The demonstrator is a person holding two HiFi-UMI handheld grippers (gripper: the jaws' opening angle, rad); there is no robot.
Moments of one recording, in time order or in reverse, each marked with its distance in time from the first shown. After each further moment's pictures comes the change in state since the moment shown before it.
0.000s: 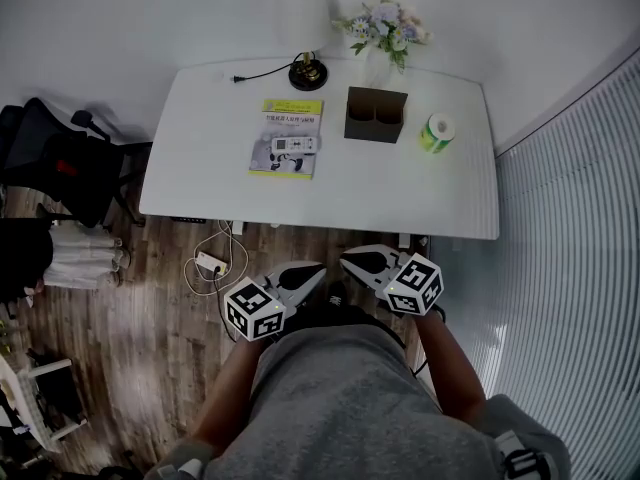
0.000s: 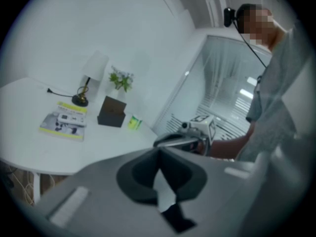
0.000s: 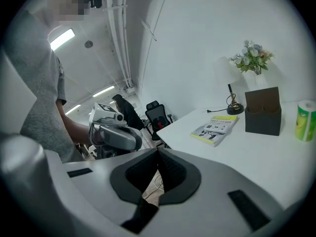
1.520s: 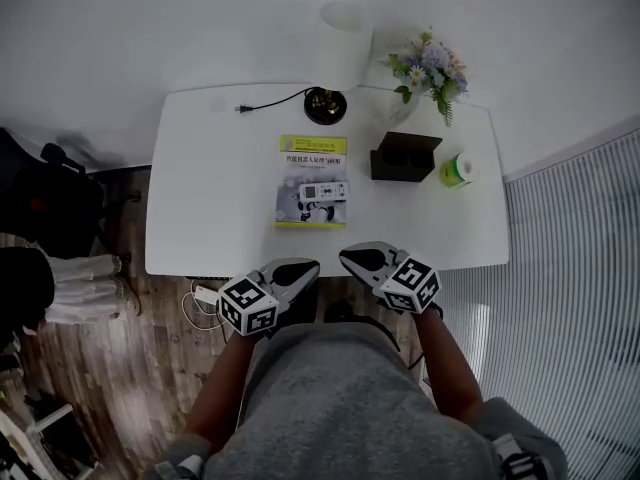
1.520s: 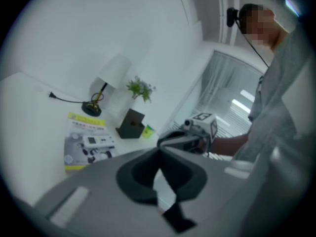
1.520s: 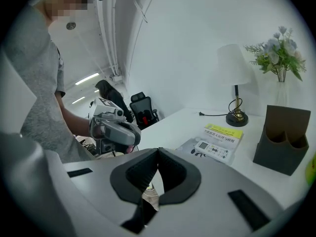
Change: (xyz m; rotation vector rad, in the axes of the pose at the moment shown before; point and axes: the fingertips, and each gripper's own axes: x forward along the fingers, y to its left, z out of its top) left arm -0.053 0.185 0.069 -0.035 0.006 -0.133; right arm 0.148 -0.087 0.083 -0.026 0.111 -0.168
